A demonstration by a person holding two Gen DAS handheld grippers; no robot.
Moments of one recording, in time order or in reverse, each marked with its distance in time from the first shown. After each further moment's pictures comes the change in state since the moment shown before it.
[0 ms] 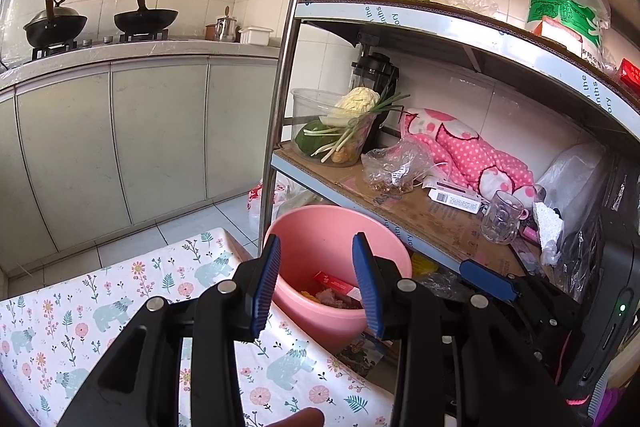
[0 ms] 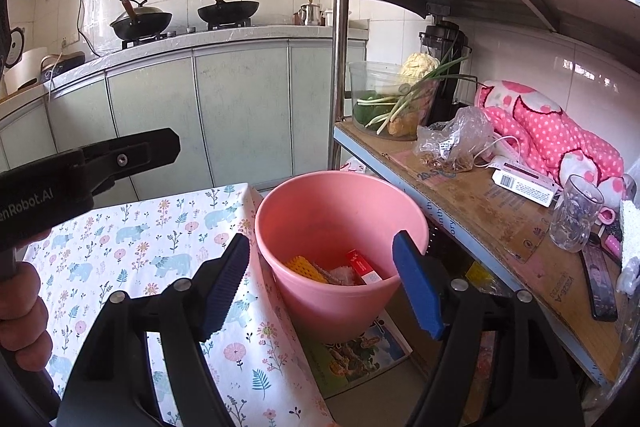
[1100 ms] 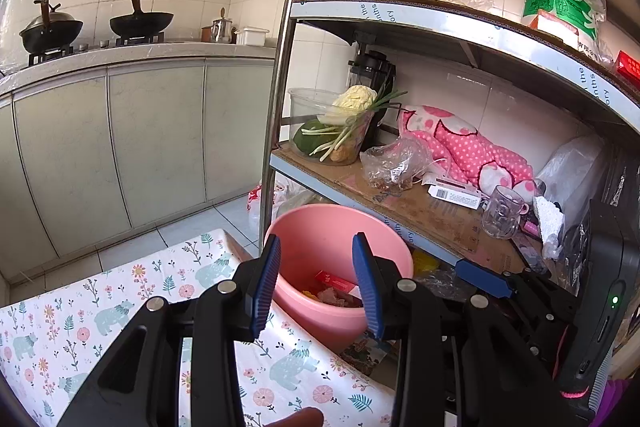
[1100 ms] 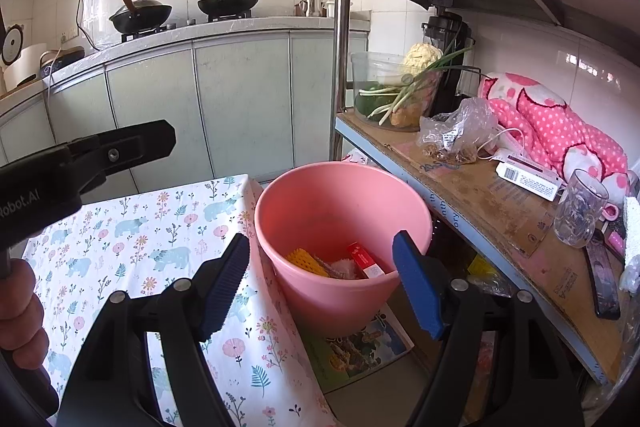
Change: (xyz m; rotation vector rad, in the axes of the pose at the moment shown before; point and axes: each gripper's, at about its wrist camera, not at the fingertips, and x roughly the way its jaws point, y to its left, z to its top) left arm 0.001 -0.001 -0.002 0.015 0.001 -0.001; right arm 0.007 0.000 -0.002 -0.001 0.028 0.005
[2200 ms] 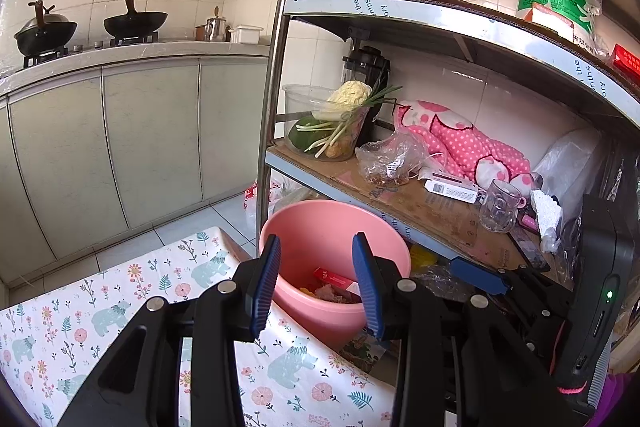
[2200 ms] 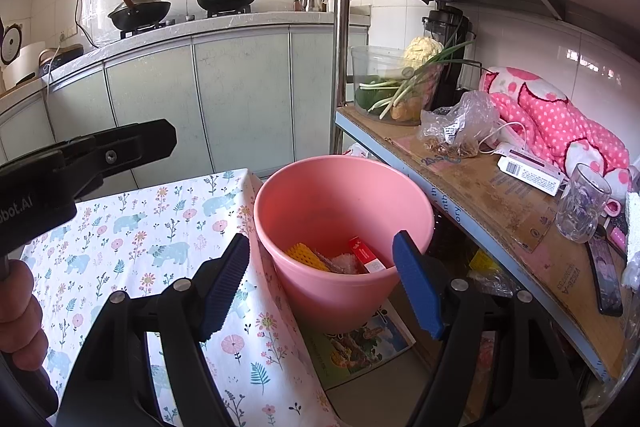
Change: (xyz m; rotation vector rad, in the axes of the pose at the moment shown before) left arm 0.003 -0.001 -0.005 0.021 0.009 -0.016; right arm 0.004 0.000 -0.007 0.002 0.014 0.002
